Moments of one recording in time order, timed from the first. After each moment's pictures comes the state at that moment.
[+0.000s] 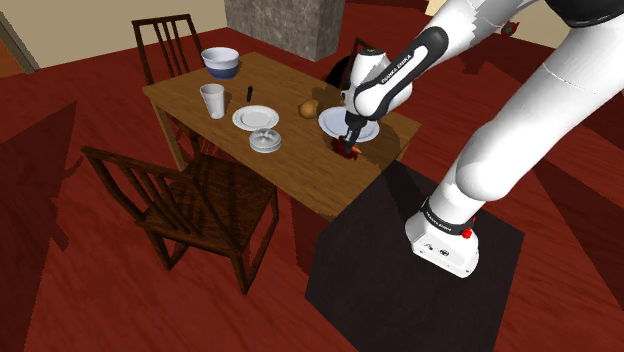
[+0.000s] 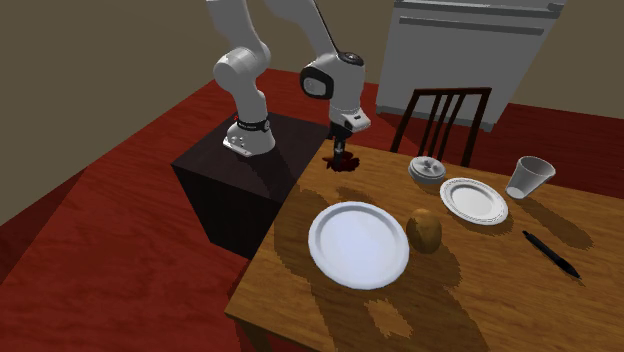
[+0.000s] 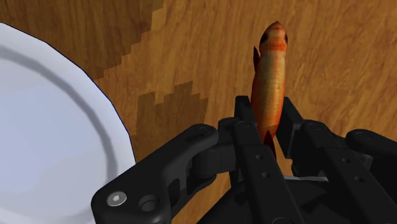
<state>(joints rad) 0.06 -0.12 -0.22 -2.77 -0.12 2.63 -0.30</state>
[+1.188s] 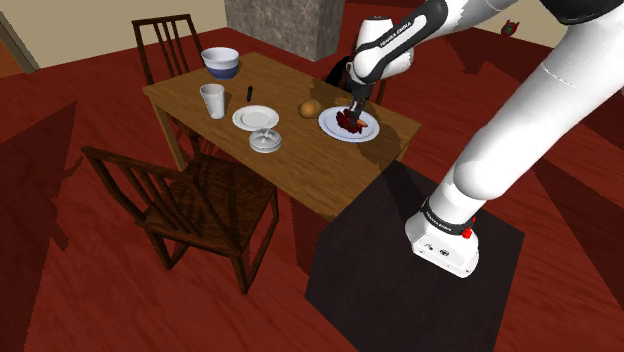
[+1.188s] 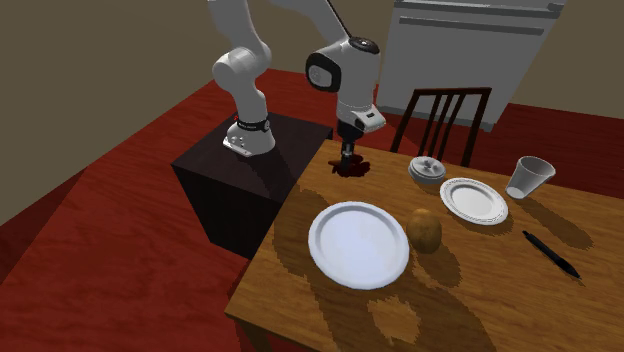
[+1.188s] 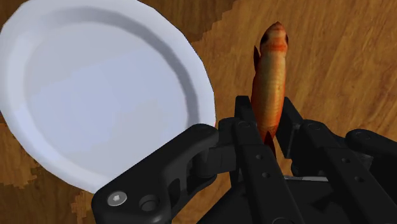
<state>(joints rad) 0.01 -0.11 -0.31 -2.54 -0.10 2.42 -0.47</state>
